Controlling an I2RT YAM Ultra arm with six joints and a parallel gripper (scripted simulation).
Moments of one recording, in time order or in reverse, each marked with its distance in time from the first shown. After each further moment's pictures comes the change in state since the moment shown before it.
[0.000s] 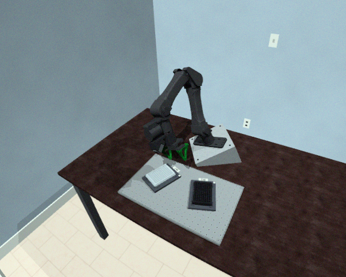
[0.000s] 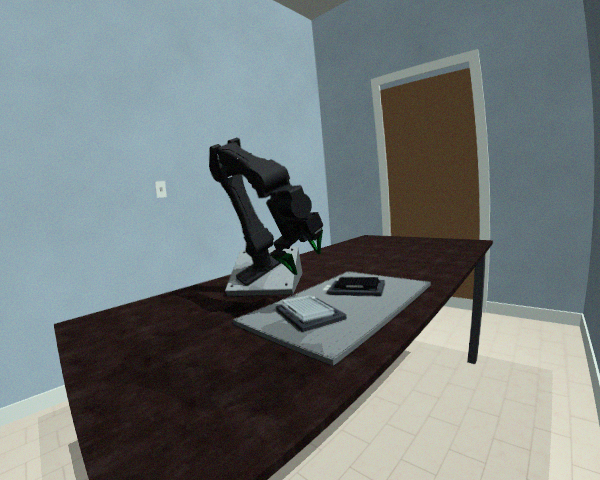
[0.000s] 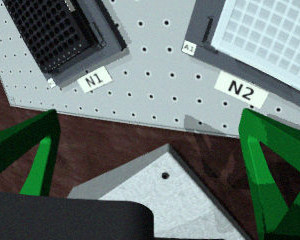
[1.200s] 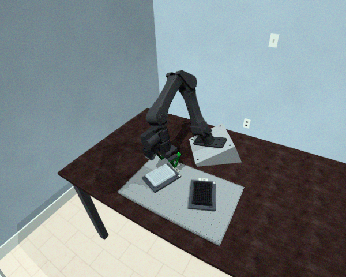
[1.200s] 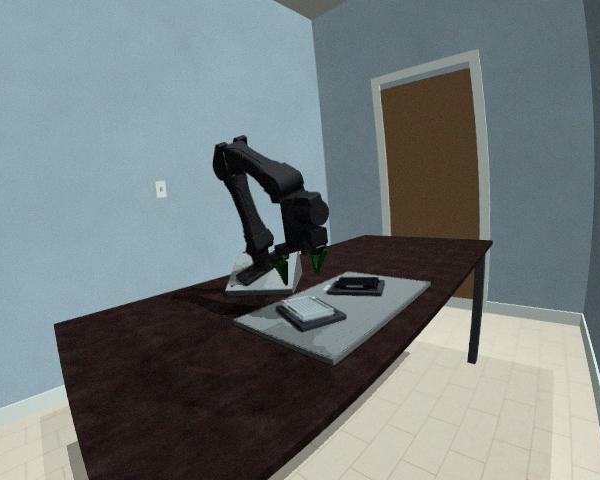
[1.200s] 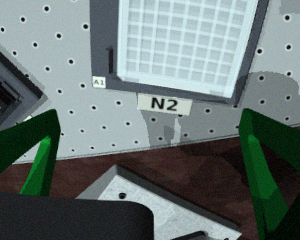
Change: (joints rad) arm 0.052 0.171 0.088 0.022 0.325 0.208
